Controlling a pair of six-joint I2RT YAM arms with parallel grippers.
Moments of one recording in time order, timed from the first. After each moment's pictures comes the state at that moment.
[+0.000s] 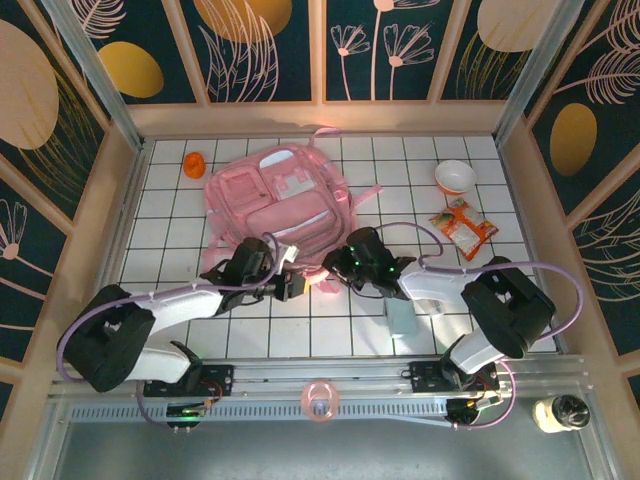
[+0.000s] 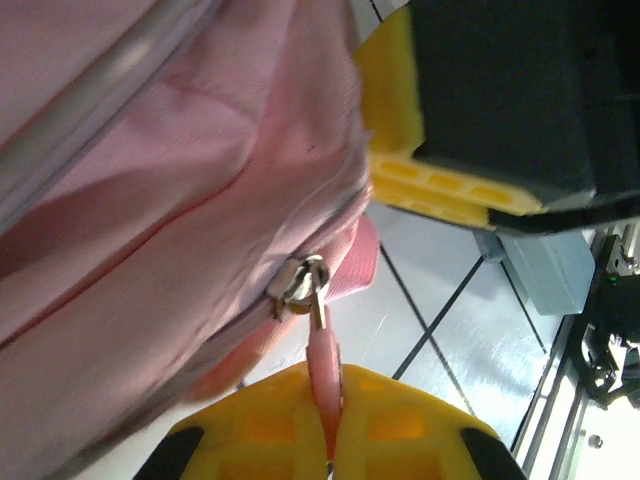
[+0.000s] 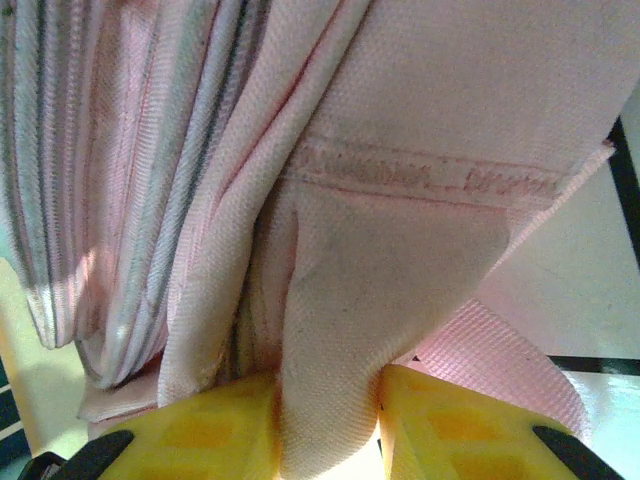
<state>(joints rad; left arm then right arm) -0.68 1.38 0.49 0.18 0.50 -0.50 0.79 1.52 0.65 0.15 -0.17 1.28</state>
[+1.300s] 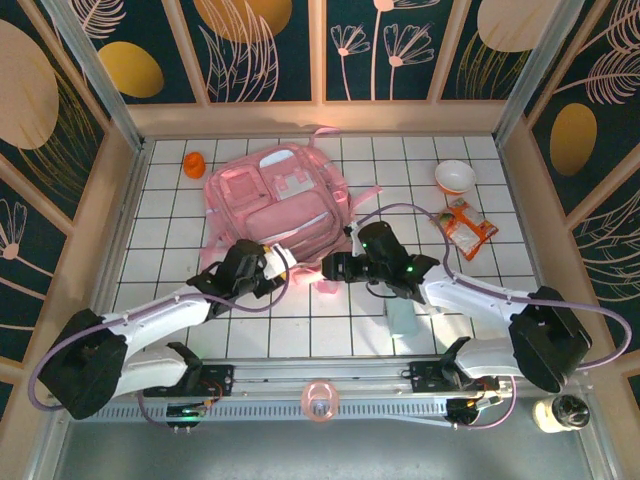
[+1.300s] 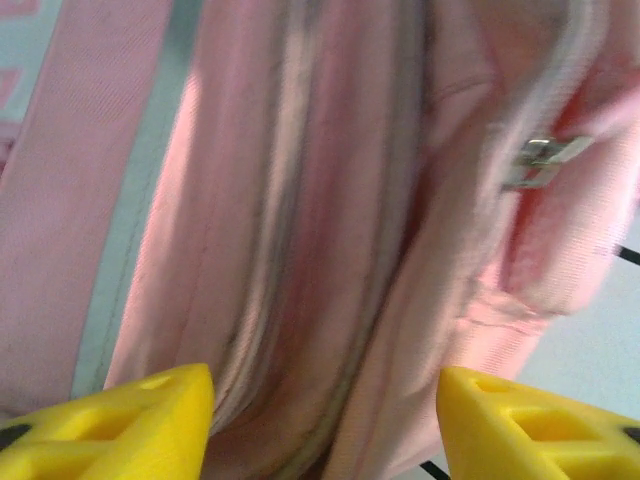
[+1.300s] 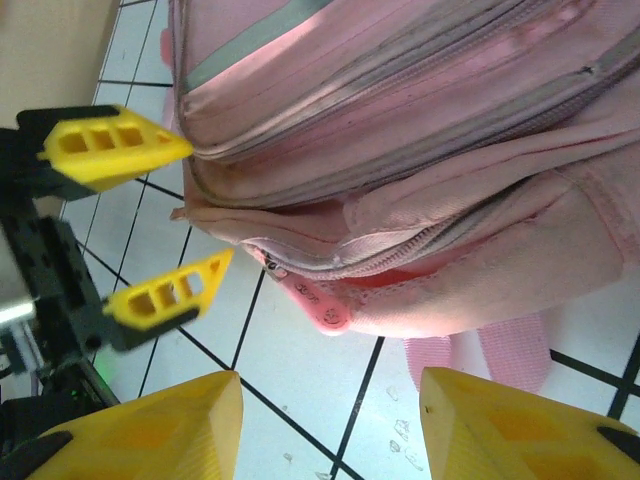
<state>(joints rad) -0.66 1.20 0.48 0.01 -0.06 0.44 0.80 1.28 0.68 -0.07 -0.27 0.66</state>
